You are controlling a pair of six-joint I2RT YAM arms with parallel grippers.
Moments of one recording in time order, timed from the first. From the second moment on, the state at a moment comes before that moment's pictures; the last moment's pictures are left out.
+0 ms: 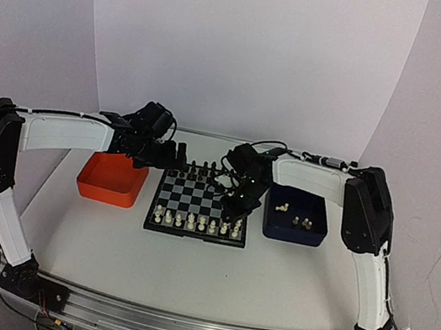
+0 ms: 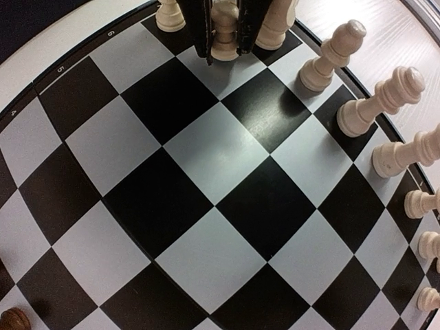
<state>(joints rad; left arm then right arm) -0.67 1.72 1.29 -0.37 -0.20 -0.63 0.76 2.26 1.84 -0.90 -0.18 -0.06</state>
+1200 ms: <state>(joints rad) -0.67 1.71 1.29 -0.37 -0.20 -0.63 0.72 2.10 1.90 -0.89 0.06 0.04</state>
